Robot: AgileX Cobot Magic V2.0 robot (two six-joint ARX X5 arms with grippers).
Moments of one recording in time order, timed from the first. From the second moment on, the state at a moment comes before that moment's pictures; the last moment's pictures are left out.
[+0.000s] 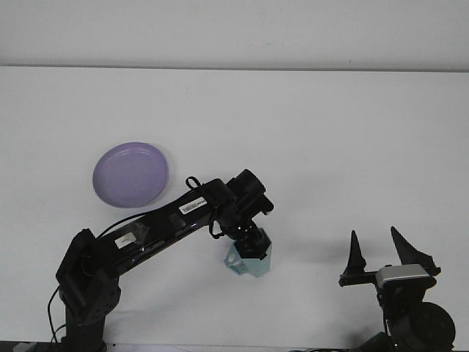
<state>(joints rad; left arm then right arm) -0.83 1.94 1.60 -0.84 0.30 0.10 0.49 0.14 0.49 -0.41 0.37 0.05</state>
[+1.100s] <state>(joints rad) -0.04 1.84 1.75 -0.99 0.15 0.08 0.49 0.14 0.49 -0.41 0.37 0.05</state>
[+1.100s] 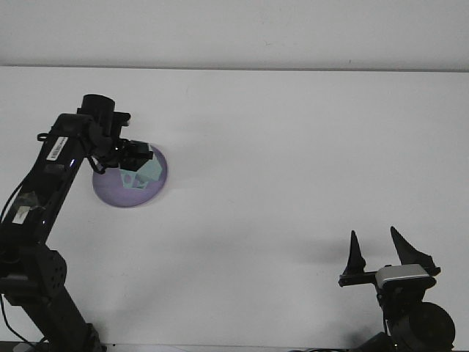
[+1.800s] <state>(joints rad) 0.03 1.99 1.75 -0.88 0.08 0.14 0.49 0.14 0.49 -0.41 0.36 0.05</state>
